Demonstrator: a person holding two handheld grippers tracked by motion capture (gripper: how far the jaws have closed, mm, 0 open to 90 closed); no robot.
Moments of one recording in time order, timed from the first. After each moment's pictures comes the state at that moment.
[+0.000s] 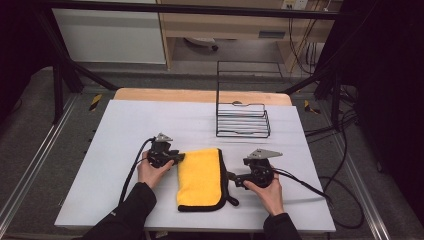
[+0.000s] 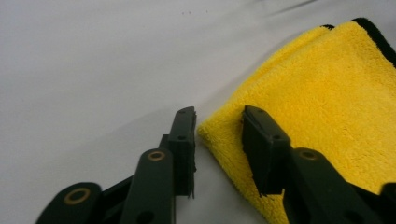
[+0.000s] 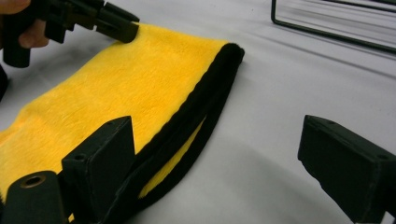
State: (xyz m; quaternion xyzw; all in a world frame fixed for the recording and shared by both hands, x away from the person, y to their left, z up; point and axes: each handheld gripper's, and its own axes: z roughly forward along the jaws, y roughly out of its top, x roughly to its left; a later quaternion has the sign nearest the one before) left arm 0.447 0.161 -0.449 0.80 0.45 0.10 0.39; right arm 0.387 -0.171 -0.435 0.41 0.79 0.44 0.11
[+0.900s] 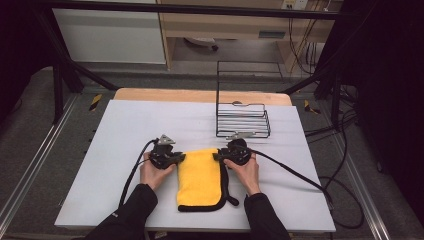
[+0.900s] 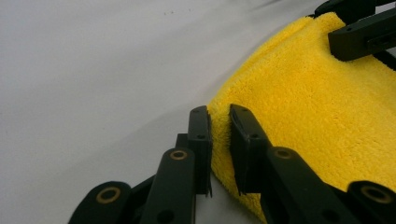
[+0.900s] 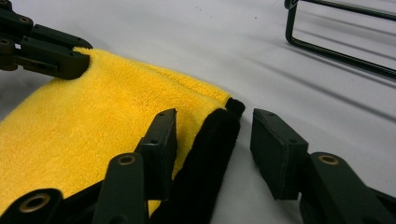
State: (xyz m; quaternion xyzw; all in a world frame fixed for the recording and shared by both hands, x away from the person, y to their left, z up) left arm 0.444 0.159 -0.453 0.81 0.41 0.10 0.39; right arm 0.459 -0.121 -0.455 0.43 0.80 0.41 0.08
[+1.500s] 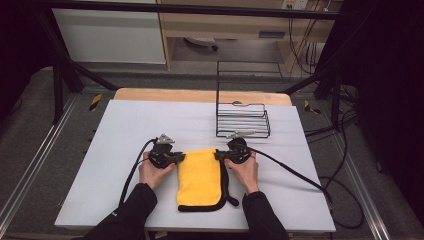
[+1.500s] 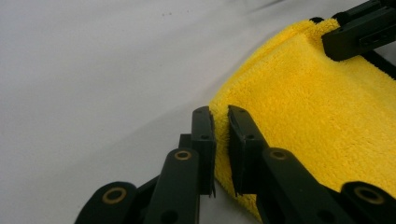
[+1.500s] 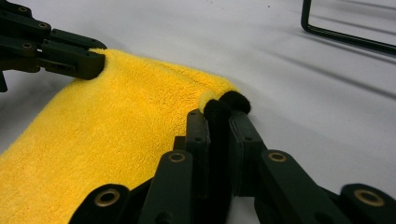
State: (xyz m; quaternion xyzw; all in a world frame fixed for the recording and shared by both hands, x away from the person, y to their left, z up) left arm 0.446 0.161 -0.451 0.81 0.42 0.09 0.40; right arm 0.460 -0.121 -0.452 0.45 0.79 0.41 0.04
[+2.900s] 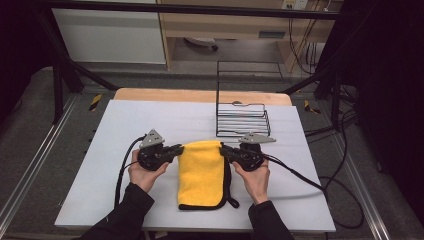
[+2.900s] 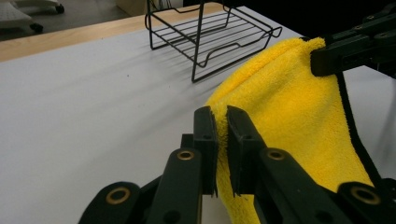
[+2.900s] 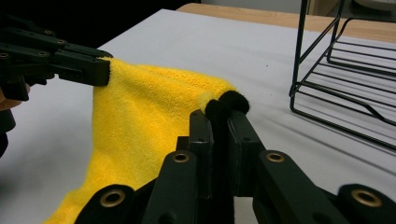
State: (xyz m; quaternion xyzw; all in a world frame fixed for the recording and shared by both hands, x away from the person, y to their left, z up) left arm 0.398 0.167 -0.381 0.78 0.35 0.15 0.50; right arm 0.399 -0.138 -0.386 0.40 0.75 0.51 0.13
